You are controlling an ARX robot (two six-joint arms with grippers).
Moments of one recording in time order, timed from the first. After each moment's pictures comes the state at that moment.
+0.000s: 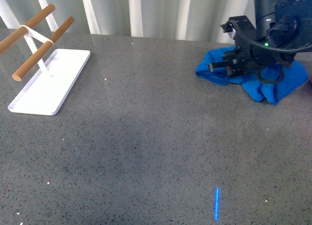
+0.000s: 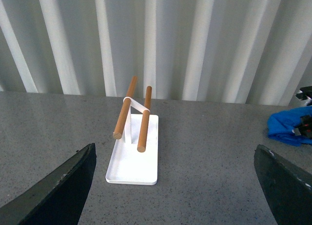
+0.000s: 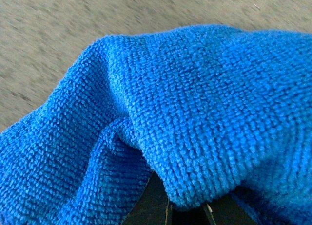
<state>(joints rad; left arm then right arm) 0.00 0.00 0.02 0.00 0.00 0.00 0.16 2.50 1.60 0.11 -0.08 -0.11</state>
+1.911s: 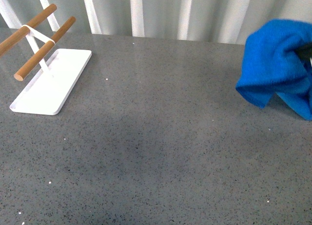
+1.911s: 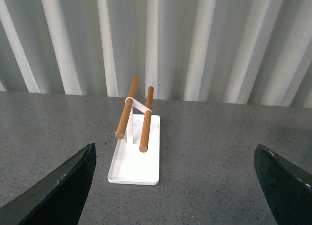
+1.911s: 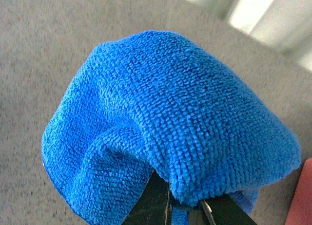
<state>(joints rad) 0.00 0.00 0.02 0.00 0.00 0.00 0.01 1.66 0.89 0.09 -0.33 -0.40</state>
